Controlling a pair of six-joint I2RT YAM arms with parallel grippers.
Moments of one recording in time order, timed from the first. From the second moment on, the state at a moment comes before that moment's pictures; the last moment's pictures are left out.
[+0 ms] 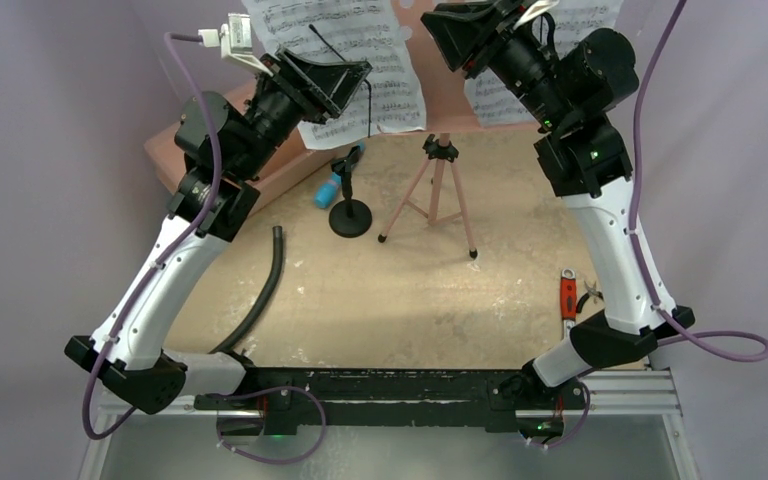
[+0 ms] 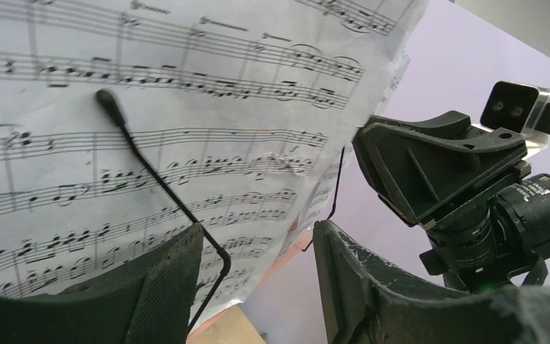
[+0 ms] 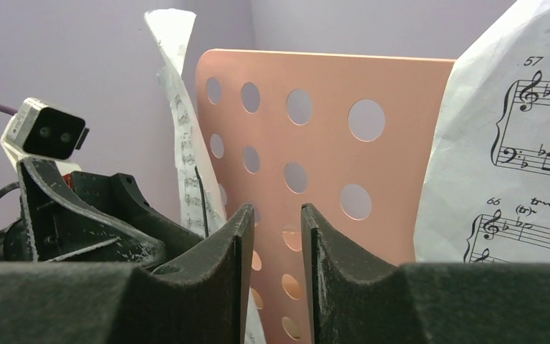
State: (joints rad) left arm -0.54 1.30 1.65 0.01 0.13 -0.74; right arm 0.50 1.54 2.16 -0.17 -0.30 0.24
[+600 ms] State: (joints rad) left arm -0.54 1.28 1.65 0.00 0.07 -0.73; right arm 0.50 1.58 2.20 -0.17 -0.39 0.26
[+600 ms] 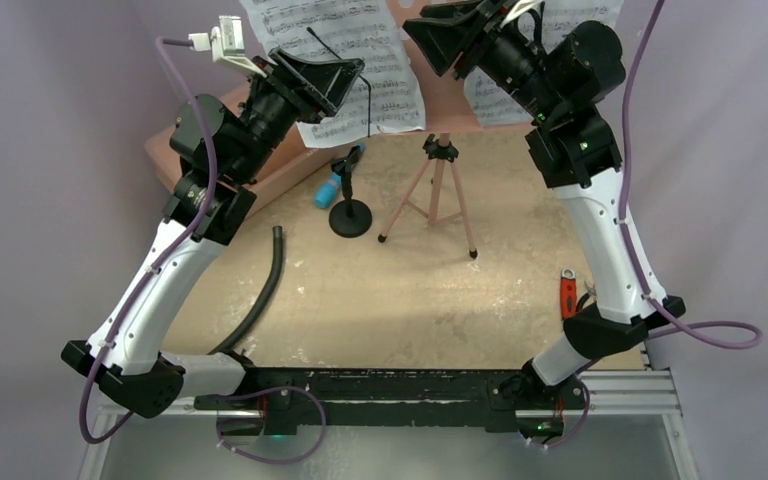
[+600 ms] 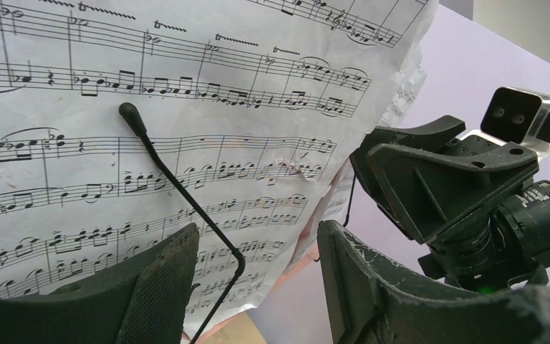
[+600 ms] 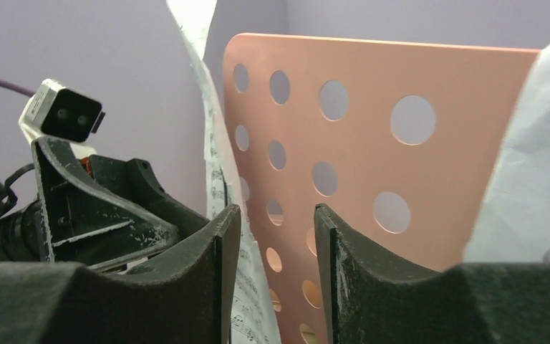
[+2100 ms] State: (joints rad) left arm -0.54 1.27 1.64 -0.04 -0.03 -0.72; right arm 0.52 1.54 2.07 -0.03 -0.39 0.31
